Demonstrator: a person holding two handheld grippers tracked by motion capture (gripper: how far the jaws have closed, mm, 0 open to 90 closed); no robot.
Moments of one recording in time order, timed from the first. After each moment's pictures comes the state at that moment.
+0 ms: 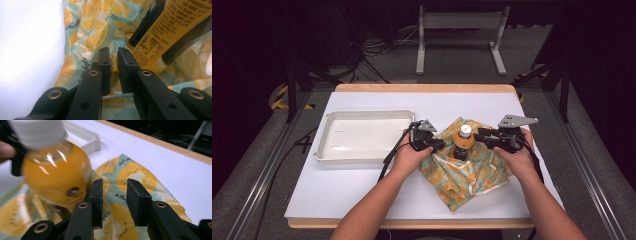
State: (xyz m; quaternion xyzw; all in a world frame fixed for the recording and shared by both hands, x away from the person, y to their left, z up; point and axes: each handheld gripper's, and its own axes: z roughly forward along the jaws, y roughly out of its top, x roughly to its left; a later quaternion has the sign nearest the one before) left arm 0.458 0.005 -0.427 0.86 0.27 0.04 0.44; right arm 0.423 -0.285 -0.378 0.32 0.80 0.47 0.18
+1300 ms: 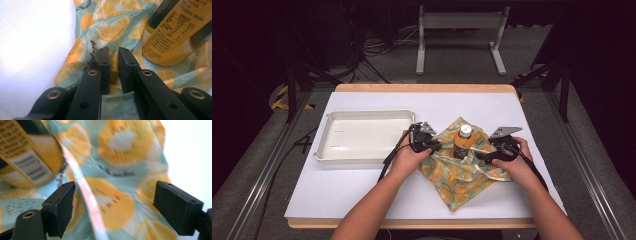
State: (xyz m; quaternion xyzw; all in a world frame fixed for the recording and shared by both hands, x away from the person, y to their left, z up) left arm 0.462 0.007 -0.437 0.87 0.27 0.06 0.40; right arm 0.438 -0.302 -0.441 0.37 0.85 0.33 0.17
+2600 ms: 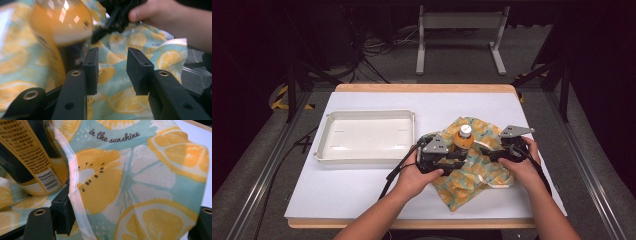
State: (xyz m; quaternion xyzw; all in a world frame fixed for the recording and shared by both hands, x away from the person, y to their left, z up) left arm 0.380 -0.015 -0.396 0.85 0.15 0.02 0.51; right arm 0.420 -0.309 -0.419 0.36 0.83 0.37 0.22
